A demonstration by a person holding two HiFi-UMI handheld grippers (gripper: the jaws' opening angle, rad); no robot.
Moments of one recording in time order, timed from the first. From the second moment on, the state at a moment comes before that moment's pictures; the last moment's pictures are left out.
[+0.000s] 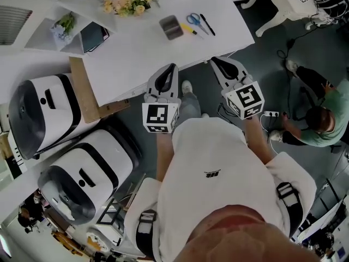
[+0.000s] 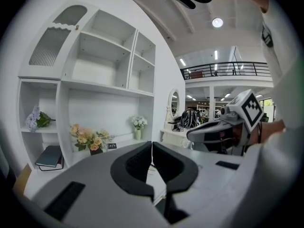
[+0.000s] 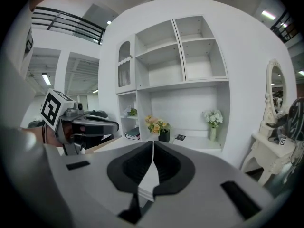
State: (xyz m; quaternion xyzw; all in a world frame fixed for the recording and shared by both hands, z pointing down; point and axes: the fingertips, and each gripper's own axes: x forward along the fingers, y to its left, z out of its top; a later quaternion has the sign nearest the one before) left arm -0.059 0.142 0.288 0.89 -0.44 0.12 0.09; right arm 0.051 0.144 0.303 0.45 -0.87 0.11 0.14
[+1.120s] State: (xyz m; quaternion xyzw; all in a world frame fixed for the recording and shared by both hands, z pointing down) left arm -0.069 -0.036 0.355 0.91 -0.36 0.14 0.14; right arm 0.028 -0.029 0.376 0.50 -0.83 0.15 0.19
